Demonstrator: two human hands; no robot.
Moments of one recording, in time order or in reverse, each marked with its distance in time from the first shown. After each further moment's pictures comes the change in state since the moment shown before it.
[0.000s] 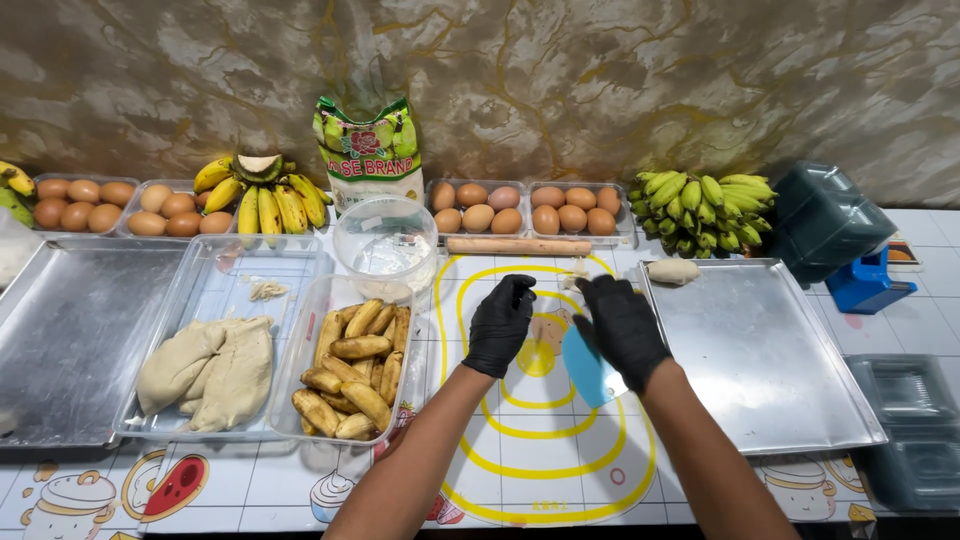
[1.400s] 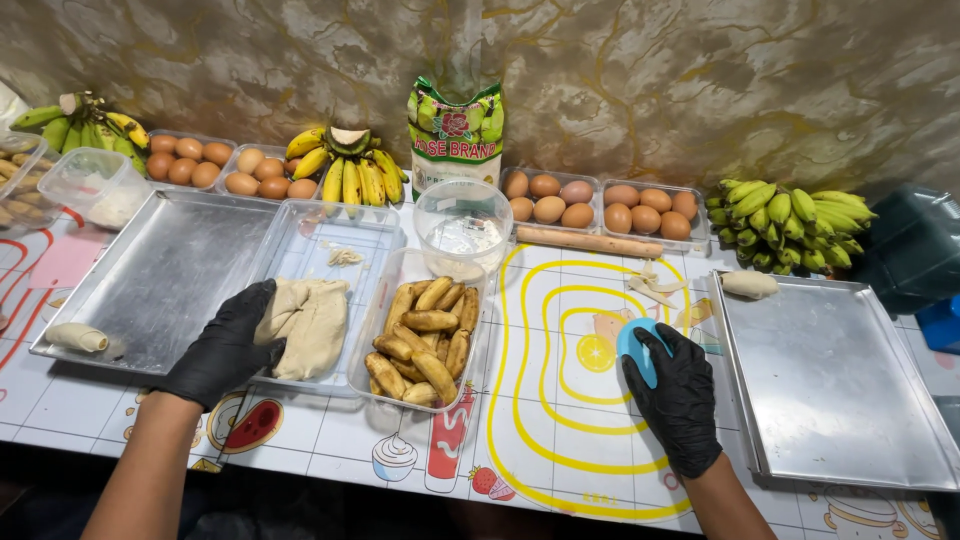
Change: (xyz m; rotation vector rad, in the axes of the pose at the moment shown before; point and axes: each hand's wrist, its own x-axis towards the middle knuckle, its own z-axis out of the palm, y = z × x) left_hand -0.112 -0.131 -0.450 0.739 -0.049 -0.140; right_hand -0.077 -0.066 0.003 0.273 0.422 0.122
